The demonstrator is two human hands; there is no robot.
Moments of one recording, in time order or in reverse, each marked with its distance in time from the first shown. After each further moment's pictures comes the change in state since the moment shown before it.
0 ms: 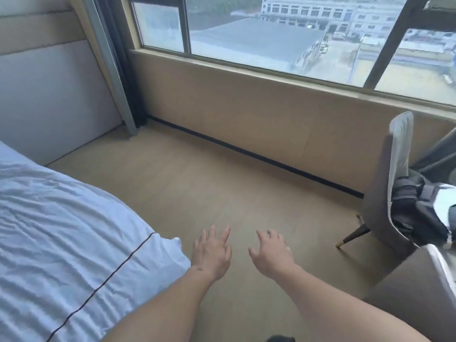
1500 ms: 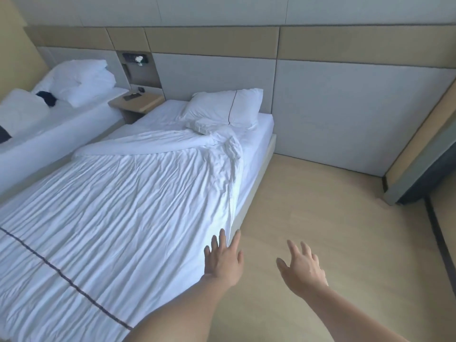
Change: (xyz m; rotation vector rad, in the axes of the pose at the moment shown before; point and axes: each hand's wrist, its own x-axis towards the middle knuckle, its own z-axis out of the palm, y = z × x) left_hand 0.523 -0.365 -0.210 -0.292 0.329 -1.410; right_hand 0.691 -0.587 -0.076 -0.398 -0.449 -1.145
